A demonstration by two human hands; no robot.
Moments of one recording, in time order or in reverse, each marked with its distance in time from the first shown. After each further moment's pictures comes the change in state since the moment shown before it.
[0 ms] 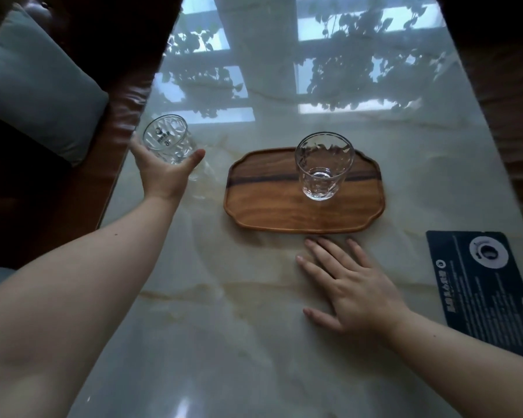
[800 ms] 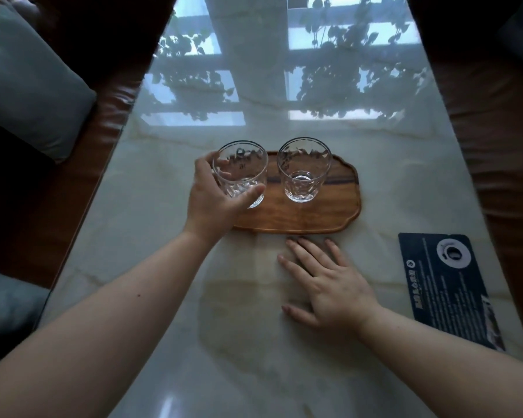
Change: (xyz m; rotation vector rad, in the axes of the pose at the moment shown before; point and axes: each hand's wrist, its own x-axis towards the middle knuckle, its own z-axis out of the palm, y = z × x) left_hand -0.115 0.050 0.041 0.027 -0.280 0.255; right_hand -0.001 -0.001 -0.005 0.030 -0.047 0.015
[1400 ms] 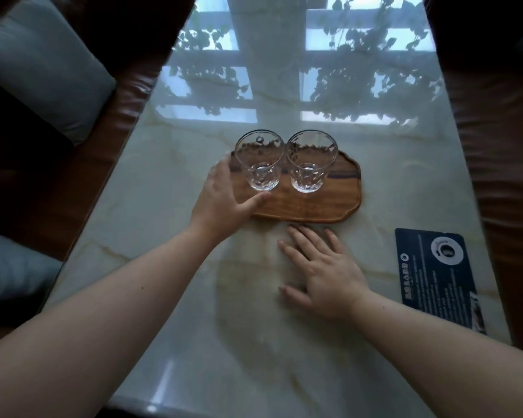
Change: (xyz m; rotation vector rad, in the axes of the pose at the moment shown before) left_hand -0.032 0.014 -0.012 0.336 -0.148 -0.021; right_hand -0.001 0.003 0.003 0.003 0.036 -0.009
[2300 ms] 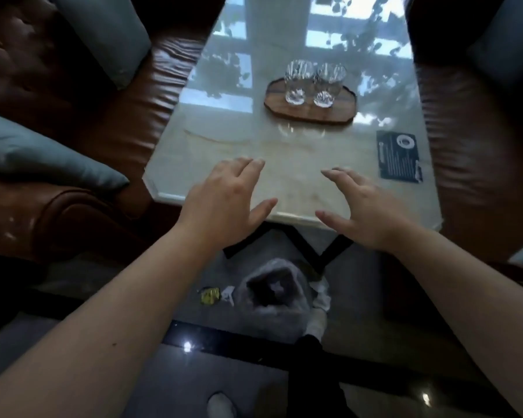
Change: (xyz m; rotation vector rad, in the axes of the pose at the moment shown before) left_hand -0.370 0.044 -0.188 0.416 -0.076 0.319; right_hand -0.227 -0.219 -0.130 0.112 0.029 0.190
